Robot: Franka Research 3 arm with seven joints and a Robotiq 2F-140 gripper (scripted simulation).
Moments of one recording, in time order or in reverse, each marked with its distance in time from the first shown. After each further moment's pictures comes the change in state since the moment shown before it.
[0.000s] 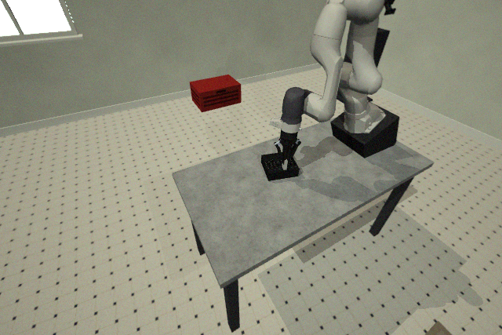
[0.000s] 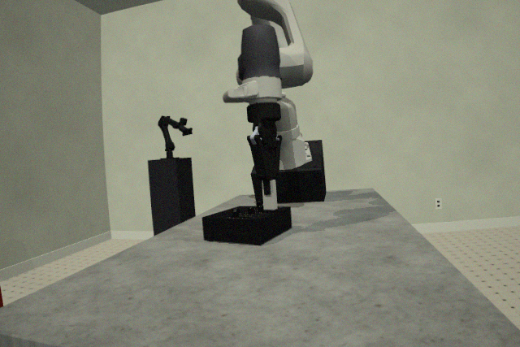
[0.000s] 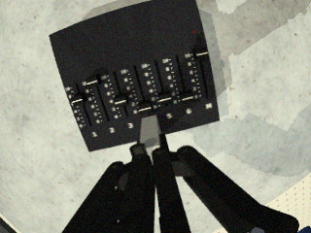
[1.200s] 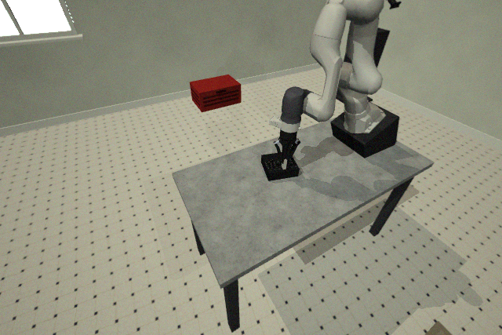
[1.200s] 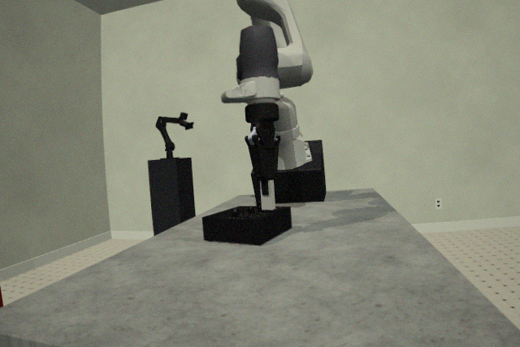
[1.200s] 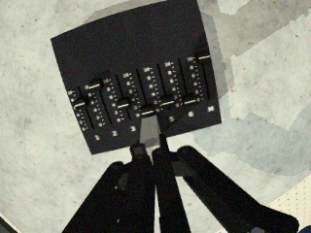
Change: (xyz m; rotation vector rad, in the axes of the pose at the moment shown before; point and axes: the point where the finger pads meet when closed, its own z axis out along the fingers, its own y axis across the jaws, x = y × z) arm 0.004 -0.002 0.000 0.002 0.000 0.007
